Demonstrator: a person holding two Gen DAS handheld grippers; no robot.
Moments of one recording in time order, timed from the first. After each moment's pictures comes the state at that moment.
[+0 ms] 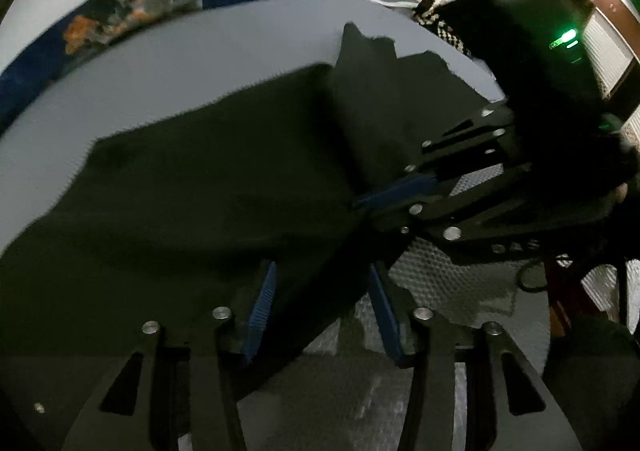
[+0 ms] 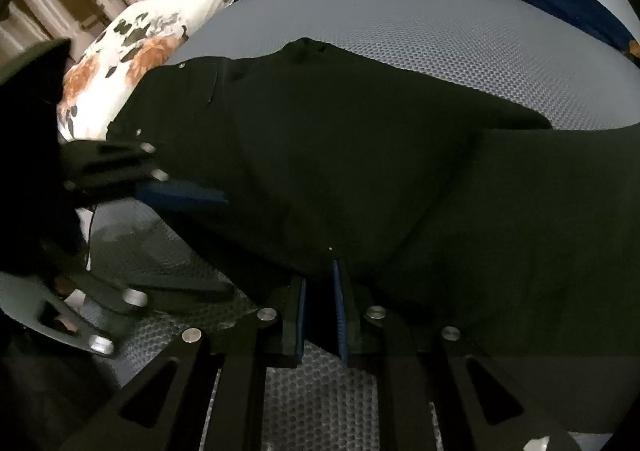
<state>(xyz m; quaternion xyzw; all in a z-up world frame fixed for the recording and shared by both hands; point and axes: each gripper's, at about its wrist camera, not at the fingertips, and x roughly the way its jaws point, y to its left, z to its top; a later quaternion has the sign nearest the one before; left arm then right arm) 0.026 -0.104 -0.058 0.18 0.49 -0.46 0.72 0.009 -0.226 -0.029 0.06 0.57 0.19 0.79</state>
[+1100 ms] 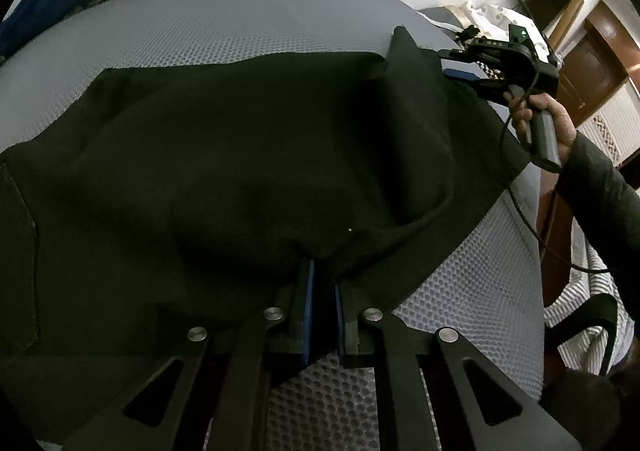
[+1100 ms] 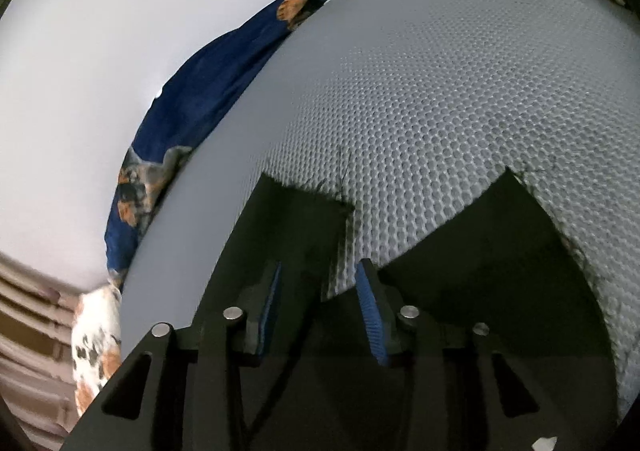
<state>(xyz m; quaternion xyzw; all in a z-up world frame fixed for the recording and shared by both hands) 0.044 -0.094 -0.084 0.08 0.54 -0.42 0.73 0.026 -0.549 -0.065 0.42 0.40 -0.11 0.81</state>
